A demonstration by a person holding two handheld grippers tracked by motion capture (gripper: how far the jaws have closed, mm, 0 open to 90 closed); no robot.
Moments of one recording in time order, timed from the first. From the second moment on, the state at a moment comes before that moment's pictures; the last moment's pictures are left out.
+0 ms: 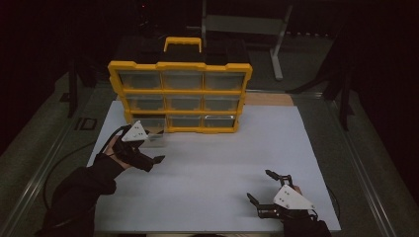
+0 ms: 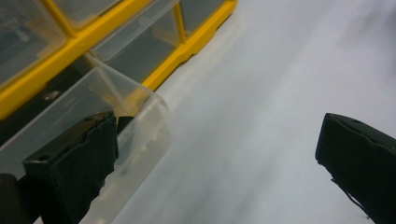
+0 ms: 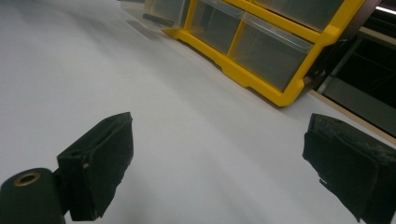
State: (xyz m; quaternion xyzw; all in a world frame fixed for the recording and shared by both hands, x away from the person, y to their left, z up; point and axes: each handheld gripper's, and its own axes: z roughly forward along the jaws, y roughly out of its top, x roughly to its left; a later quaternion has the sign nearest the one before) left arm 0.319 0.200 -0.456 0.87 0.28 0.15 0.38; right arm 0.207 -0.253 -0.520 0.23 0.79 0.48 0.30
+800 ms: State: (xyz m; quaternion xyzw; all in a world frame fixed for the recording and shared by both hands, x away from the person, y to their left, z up) left arm 0.291 0.196 -0.493 0.86 0.28 0.12 0.40; right arm 0.208 -0.253 -0.520 0.23 0.79 0.49 0.30
